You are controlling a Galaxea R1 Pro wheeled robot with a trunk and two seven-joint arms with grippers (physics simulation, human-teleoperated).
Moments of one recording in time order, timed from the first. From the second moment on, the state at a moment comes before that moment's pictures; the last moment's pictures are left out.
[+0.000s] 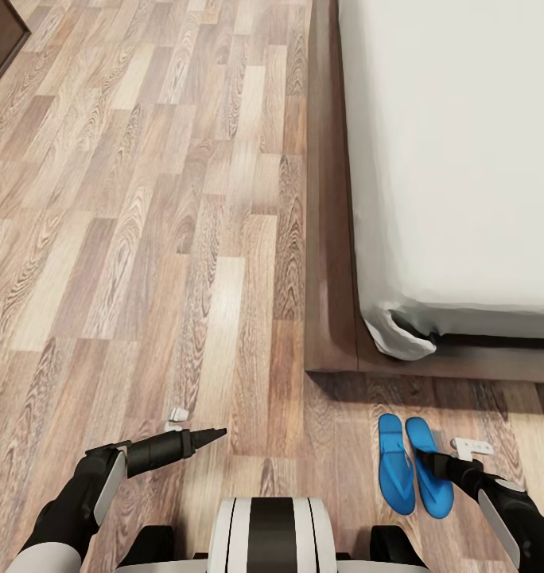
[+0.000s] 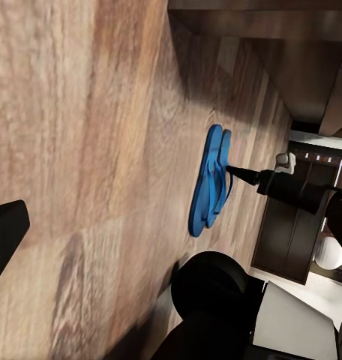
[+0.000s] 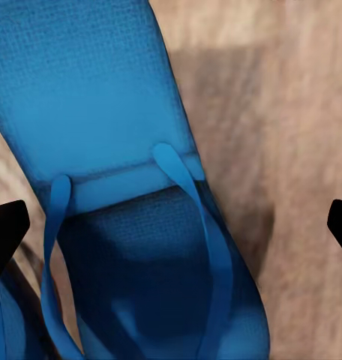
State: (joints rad) left arm -0.48 0.08 0.19 -0.92 0.12 0.61 -1.17; right arm -0.41 -0.32 -0.12 -0.76 -0.20 0.25 0.19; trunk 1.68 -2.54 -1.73
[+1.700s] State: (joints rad) left arm -0.48 0.09 0.19 -0.79 0.11 0.59 -1.15; right arm -0.40 -0.33 -0.13 -0.79 -0.32 0.27 0.27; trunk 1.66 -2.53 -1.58
